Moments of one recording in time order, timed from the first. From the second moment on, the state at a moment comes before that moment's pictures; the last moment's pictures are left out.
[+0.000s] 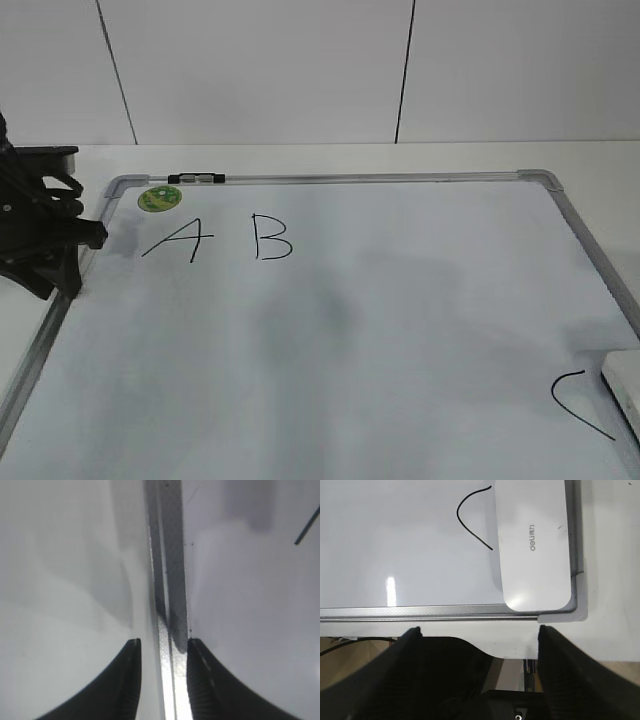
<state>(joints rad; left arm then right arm) -0.11 1.94 -1.25 -0.09 0.86 -0.04 -0.04 0.79 -0.71 0.21 1.25 -0.02</state>
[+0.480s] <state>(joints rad) -0.11 1.95 -1.25 -0.10 0.86 -0.03 -0.04 0.79 -0.71 0.21 1.25 -0.02</state>
